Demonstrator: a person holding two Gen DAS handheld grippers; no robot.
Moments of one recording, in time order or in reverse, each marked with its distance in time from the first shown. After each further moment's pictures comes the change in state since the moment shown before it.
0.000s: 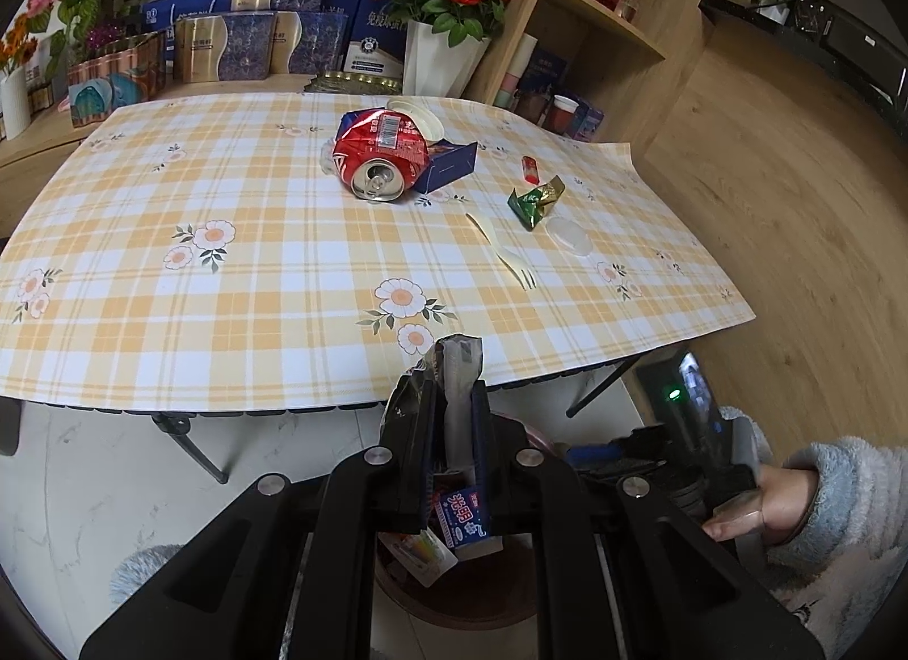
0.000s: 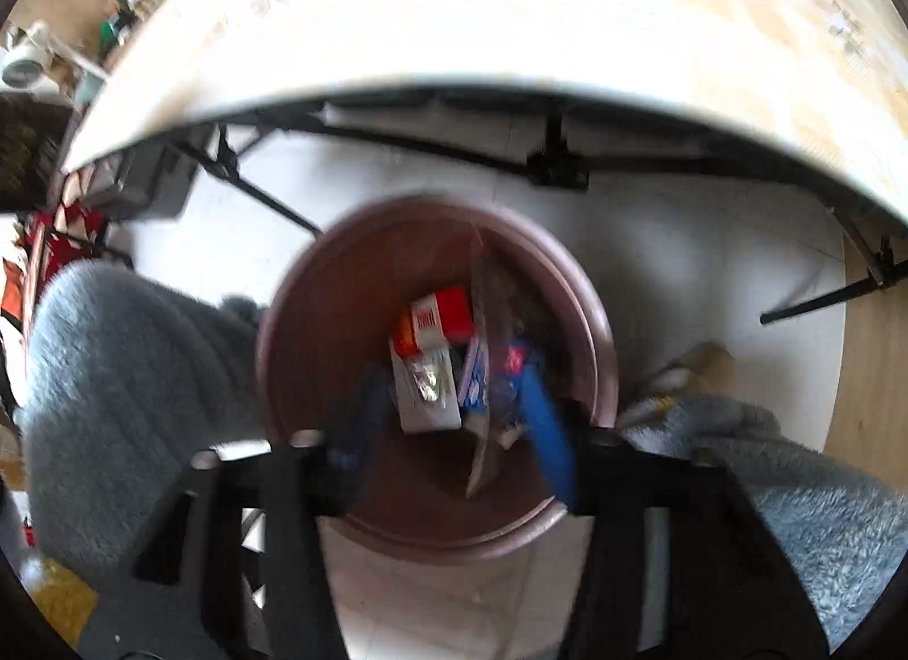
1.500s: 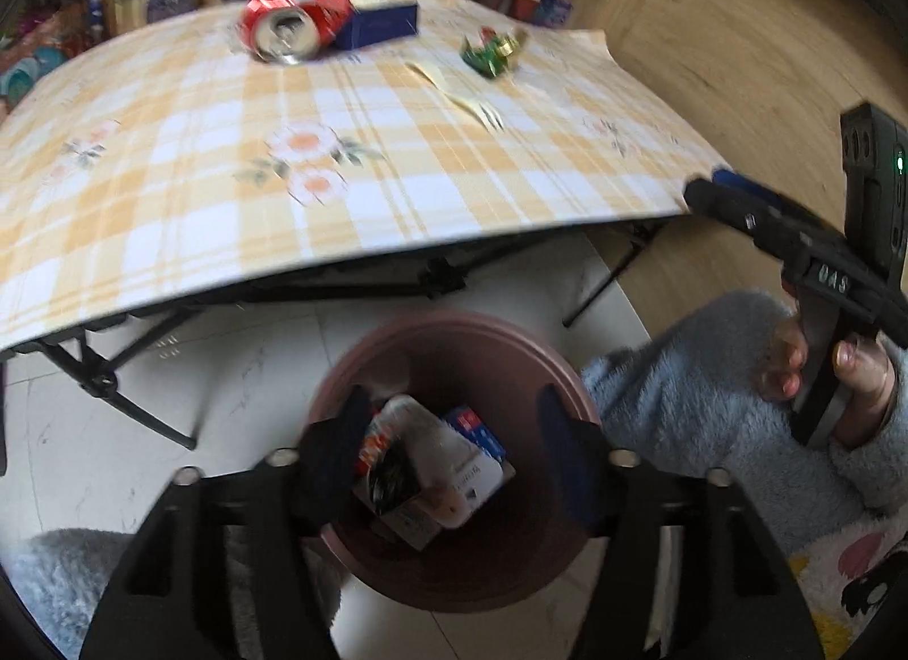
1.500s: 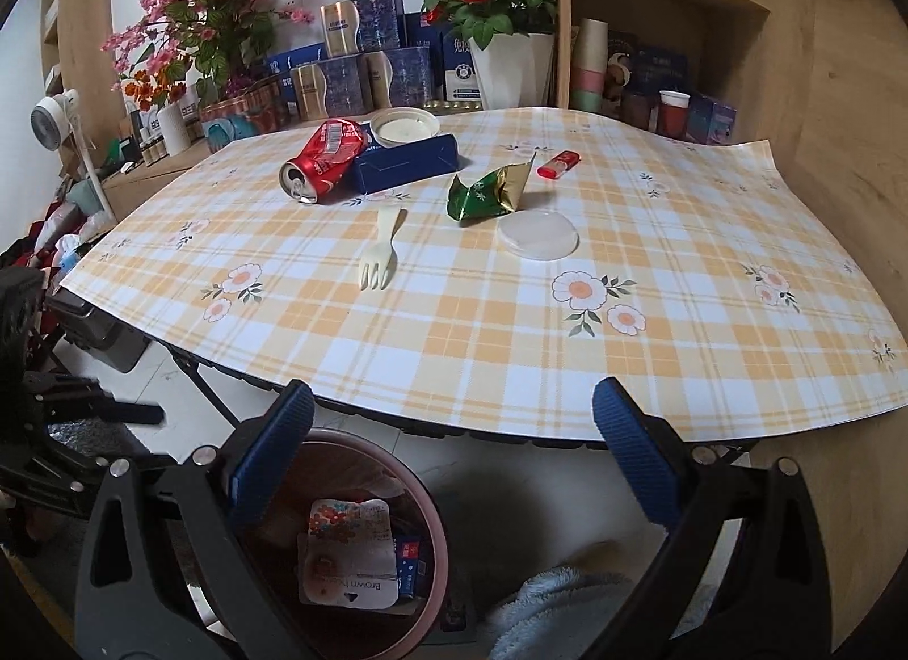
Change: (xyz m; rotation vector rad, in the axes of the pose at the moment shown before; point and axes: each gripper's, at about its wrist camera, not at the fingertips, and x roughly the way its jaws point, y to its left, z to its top) left arm 0.089 -0.027 -0.057 0.105 0.182 -0.016; right arm -0.108 -0.039 -0.023 -0.072 -0.643 -0.192
